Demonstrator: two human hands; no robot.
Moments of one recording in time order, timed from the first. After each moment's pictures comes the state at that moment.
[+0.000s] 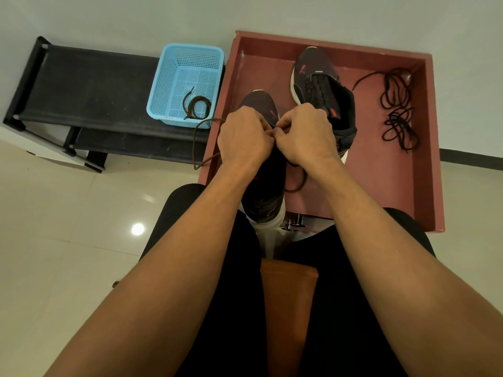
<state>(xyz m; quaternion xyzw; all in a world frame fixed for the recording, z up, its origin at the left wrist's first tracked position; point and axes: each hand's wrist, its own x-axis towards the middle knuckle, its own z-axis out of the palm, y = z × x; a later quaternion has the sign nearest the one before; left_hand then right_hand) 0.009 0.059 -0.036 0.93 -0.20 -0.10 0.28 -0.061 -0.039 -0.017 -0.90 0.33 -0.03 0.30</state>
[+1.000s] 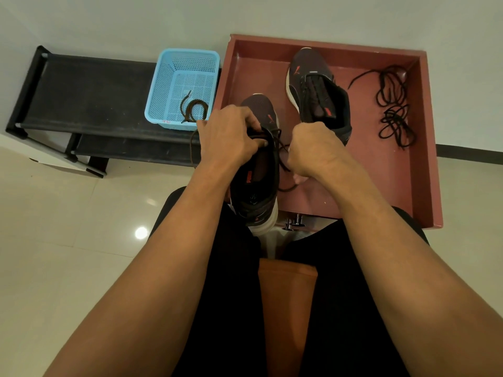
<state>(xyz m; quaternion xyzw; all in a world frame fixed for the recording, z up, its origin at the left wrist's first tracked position) 0.022 0.078 -0.025 0.93 -0.27 -0.09 0.23 -0.079 -0.046 -0.001 -0.93 0.29 0.16 0.15</state>
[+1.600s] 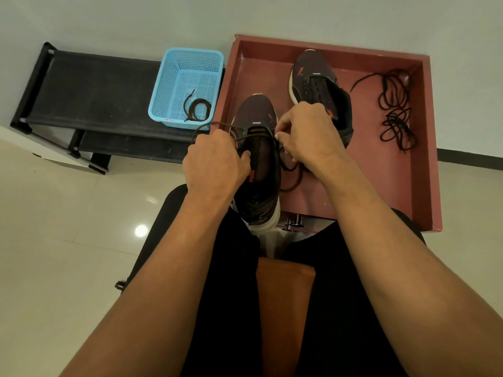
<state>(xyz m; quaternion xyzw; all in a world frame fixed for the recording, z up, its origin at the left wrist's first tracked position) -0.016 0.113 -0.020 0.97 -0.18 -0.06 0.12 -0.065 -0.053 -0.019 -0.93 0.26 -0.02 0.26</state>
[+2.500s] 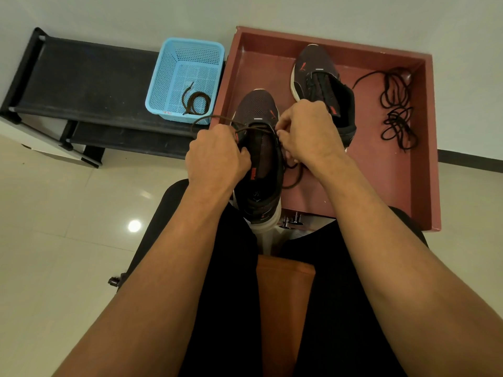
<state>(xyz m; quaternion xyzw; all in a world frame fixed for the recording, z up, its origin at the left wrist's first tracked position) -0.011 0.113 -0.025 0.97 -0.17 -0.09 0.17 -0.065 -0.048 -0.017 -0.93 0.26 -0.01 0.25</state>
